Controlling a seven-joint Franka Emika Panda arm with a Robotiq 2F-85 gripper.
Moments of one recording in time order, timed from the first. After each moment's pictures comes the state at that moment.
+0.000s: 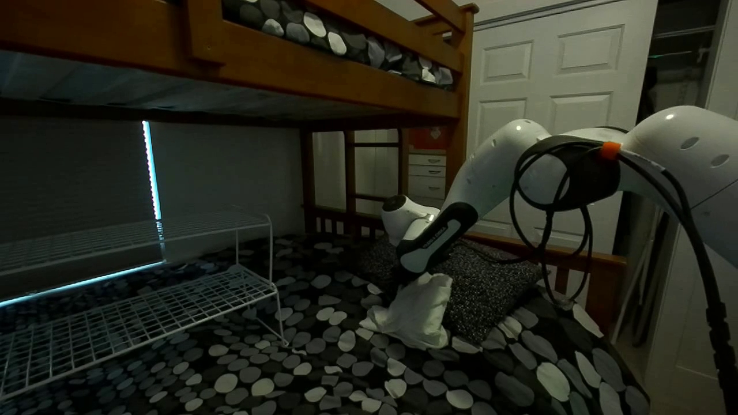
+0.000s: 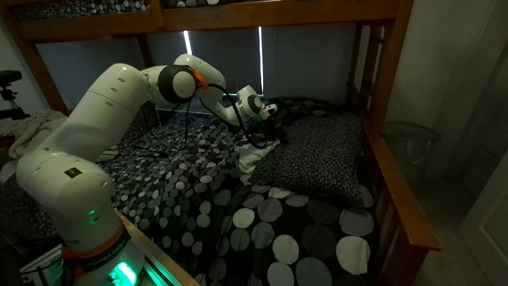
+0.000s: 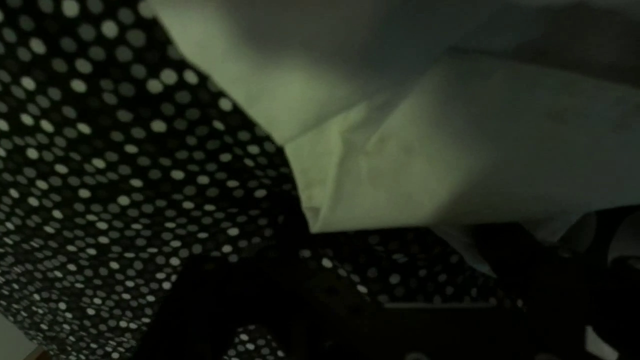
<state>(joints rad) 0.12 0.87 -0.16 -1.38 -0.61 2.44 0.63</state>
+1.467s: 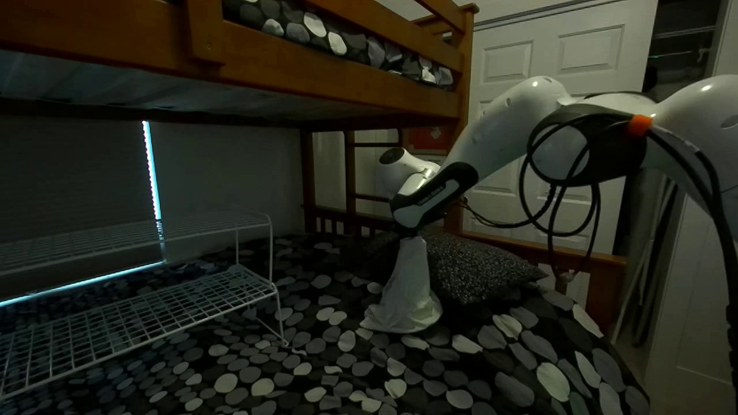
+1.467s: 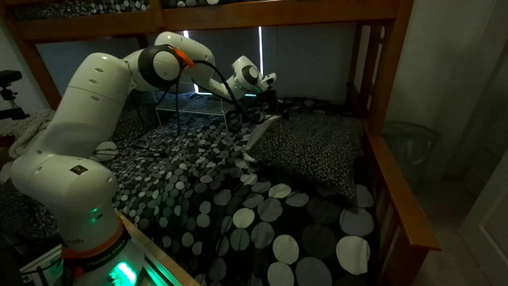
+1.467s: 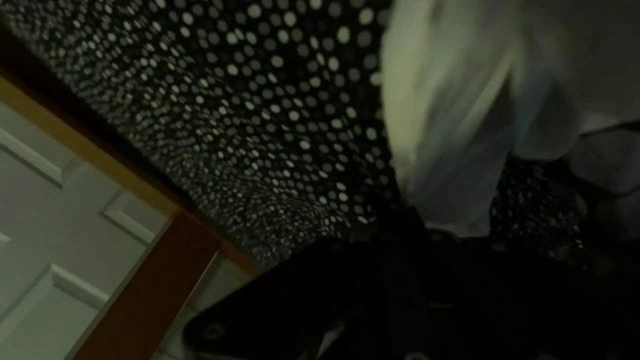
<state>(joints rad) 0.22 0.71 -0.30 -1.34 -0.57 2.39 0.70</state>
